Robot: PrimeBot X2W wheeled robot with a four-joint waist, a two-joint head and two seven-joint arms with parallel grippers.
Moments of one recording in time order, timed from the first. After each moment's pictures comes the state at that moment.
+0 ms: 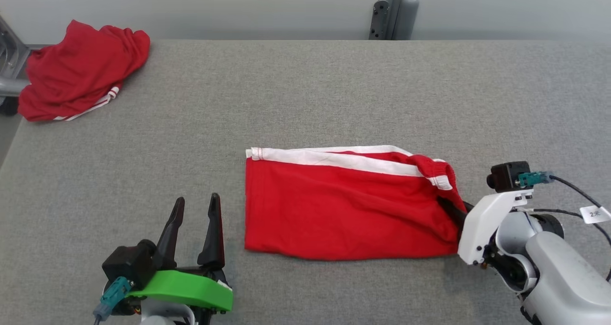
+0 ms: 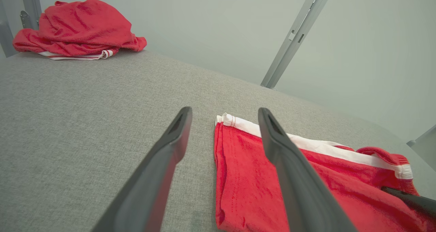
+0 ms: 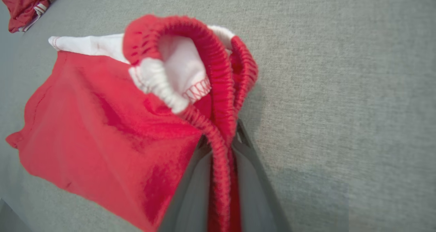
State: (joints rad) left arm -0.07 0.19 -0.38 0.10 -0.63 0.11 -0.26; right arm -0.36 -0.31 0.36 0.47 0.69 0.13 0.26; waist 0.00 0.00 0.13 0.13
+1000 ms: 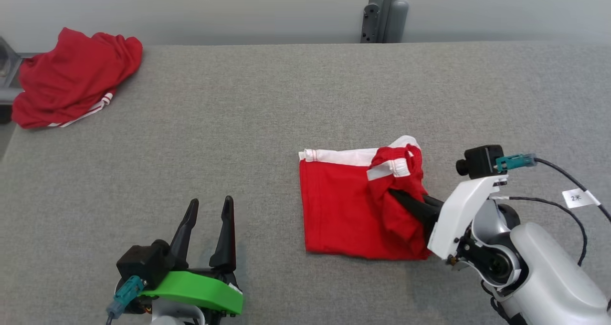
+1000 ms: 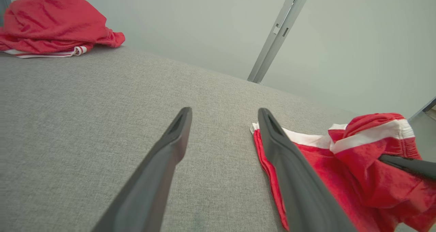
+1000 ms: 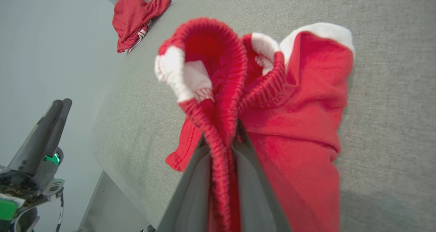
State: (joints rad) left arm -0.08 0.18 -0.41 0.13 -0.62 0.09 -0.26; right arm -0.33 -0.30 0.39 0.18 0.90 0.13 0.43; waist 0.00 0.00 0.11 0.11
